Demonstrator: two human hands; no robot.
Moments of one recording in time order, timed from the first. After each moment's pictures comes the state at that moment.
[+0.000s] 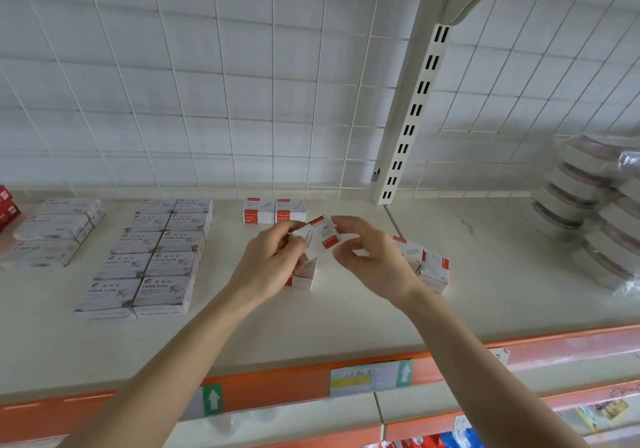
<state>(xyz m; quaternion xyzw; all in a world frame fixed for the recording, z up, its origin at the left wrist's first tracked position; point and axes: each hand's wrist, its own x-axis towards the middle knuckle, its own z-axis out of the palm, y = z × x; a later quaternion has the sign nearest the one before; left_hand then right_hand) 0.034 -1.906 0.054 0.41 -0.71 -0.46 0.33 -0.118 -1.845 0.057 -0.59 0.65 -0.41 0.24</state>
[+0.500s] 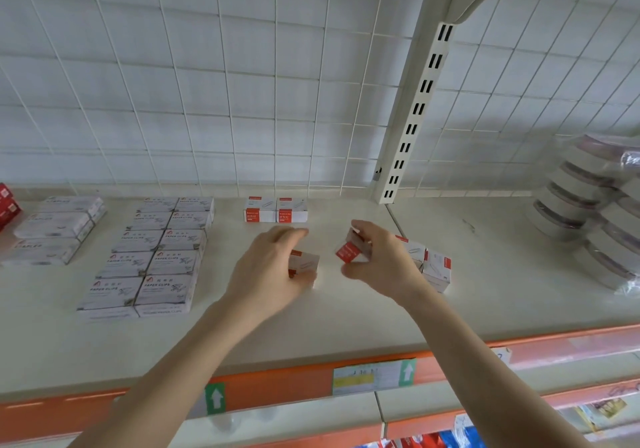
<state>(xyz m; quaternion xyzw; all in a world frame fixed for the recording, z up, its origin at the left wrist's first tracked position) 0.043 -1.901 0.042 0.40 -0.86 -0.17 0.26 -0.124 -1.848 0.059 -0.54 0.75 -0.32 0.22</state>
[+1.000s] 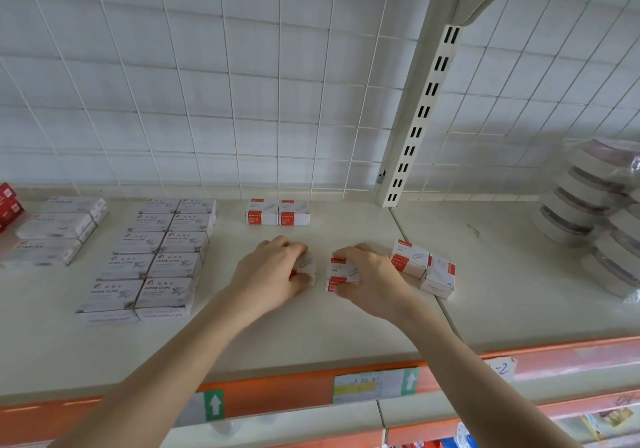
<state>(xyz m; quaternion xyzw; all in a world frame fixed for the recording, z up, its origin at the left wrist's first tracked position) 0.036 -1.923 0.034 0.43 -0.89 -0.13 0.09 -0.119 -1.851 0.039 -0.64 0.72 -0.21 0.15</state>
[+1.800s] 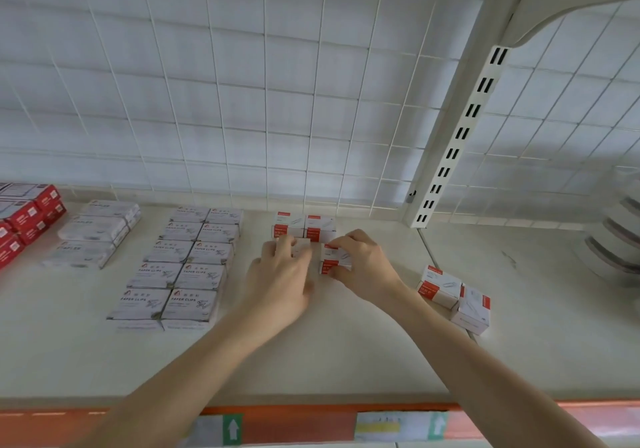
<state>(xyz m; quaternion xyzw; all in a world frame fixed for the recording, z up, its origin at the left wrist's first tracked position) 0.046 -1.926 0.041 0.50 -0.86 -0.04 0.09 -0.107 -1.916 0.036 -0.68 0.69 -0.22 0.13</state>
